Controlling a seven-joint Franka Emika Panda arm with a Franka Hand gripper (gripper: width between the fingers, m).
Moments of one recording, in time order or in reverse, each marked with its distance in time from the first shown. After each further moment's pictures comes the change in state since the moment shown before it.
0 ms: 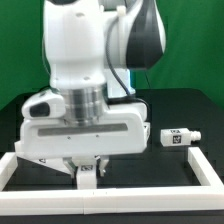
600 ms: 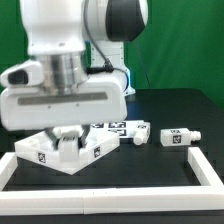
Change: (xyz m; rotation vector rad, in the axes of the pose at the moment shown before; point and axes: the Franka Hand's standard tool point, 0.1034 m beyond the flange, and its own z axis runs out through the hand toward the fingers) arm -0.031 0.020 -0.051 0.003 -0.003 -0.010
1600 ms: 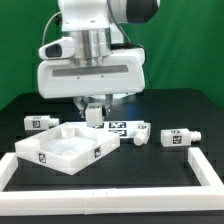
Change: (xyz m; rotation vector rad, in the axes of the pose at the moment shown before) arm -0.106 -0.046 -0.024 0.014 0.013 0.090
